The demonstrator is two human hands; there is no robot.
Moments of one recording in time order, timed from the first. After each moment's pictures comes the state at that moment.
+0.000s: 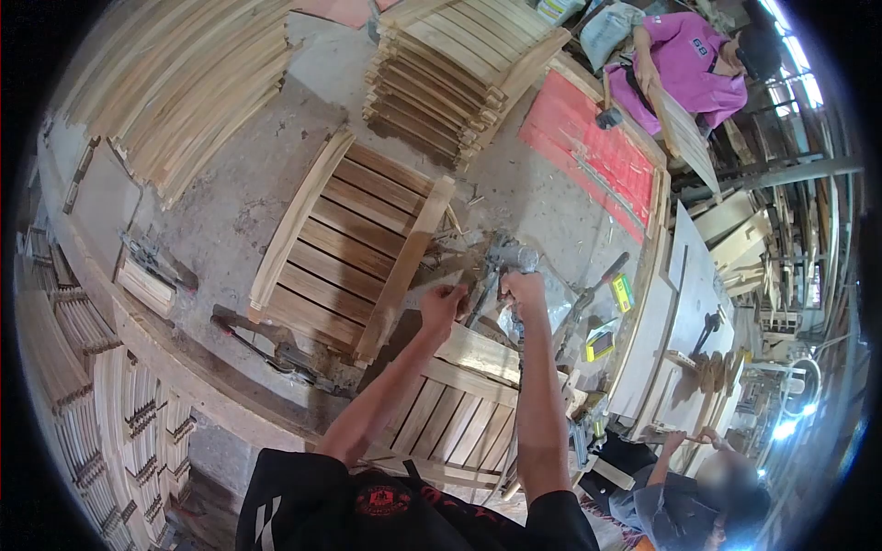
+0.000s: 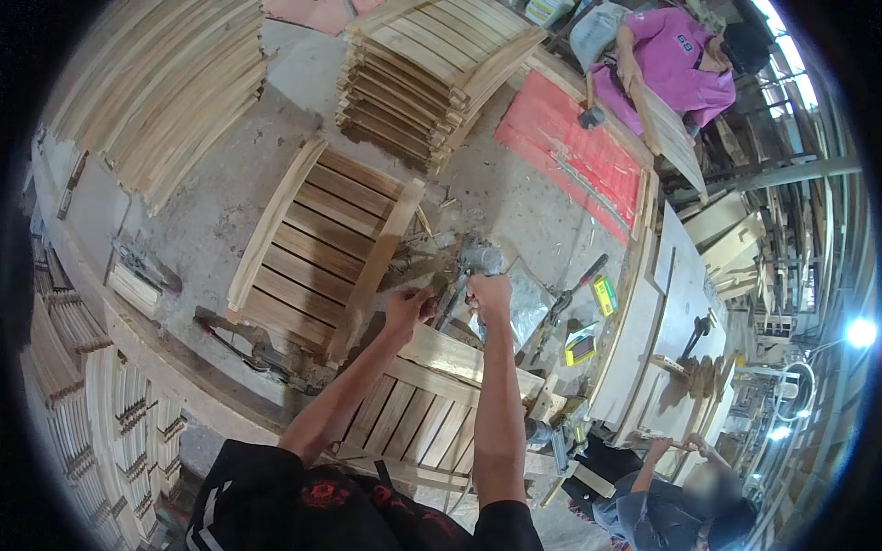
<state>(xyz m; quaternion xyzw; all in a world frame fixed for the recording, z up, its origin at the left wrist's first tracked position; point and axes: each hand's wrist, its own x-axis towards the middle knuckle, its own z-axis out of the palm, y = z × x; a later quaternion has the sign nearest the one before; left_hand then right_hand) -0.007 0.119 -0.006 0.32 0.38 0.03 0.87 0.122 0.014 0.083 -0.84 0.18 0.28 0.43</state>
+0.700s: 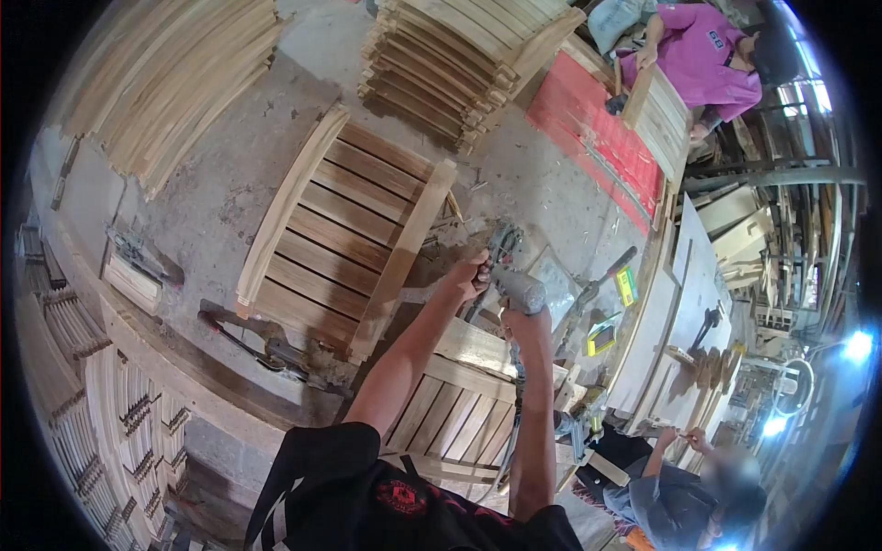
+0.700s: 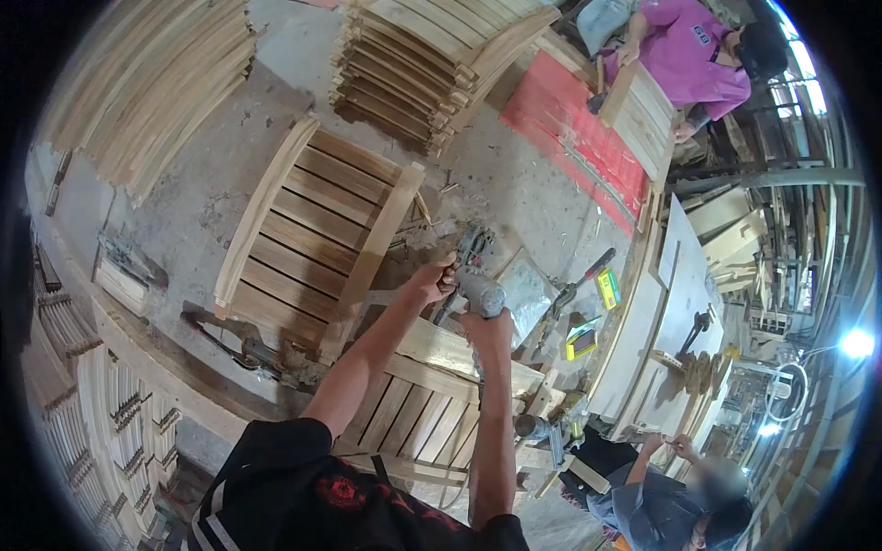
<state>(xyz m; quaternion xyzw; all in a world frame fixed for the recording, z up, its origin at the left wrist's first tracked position) 0.082 0.110 -0.078 0.02 0.32 -0.20 0.93 0.059 -0.011 0.103 -0.88 0.15 0.23 0.38</state>
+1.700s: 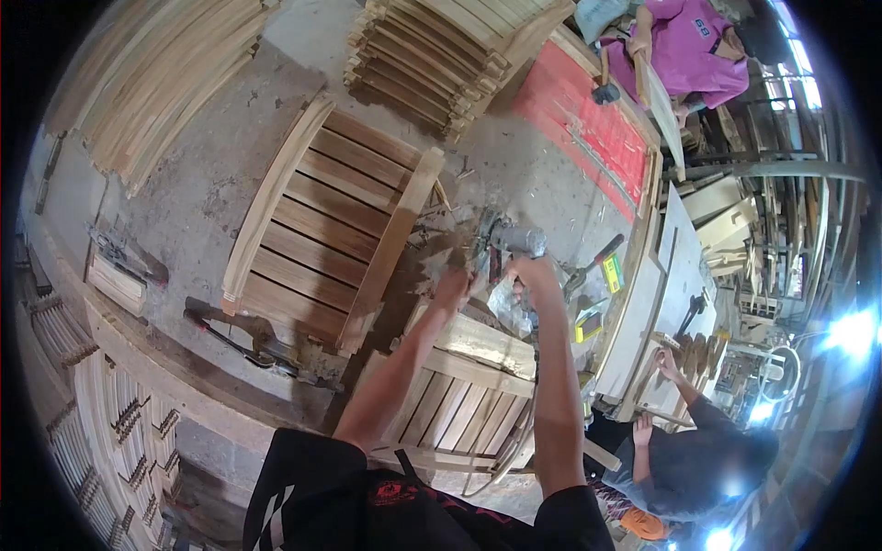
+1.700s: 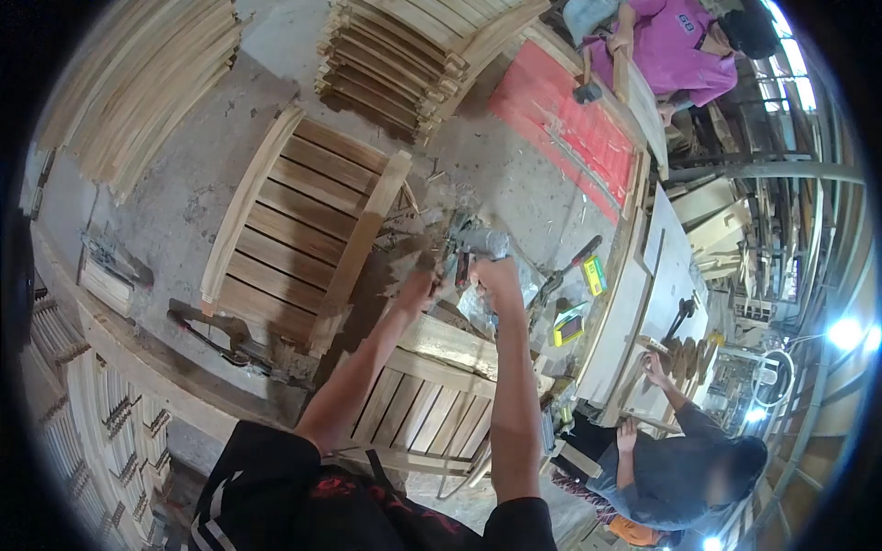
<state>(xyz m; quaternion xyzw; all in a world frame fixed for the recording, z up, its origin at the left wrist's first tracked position) 0.027 0.088 -0.054 0.34 0.30 -0.14 0.88 0.133 -0.002 0.101 -0.85 0.13 0.32 0.41</state>
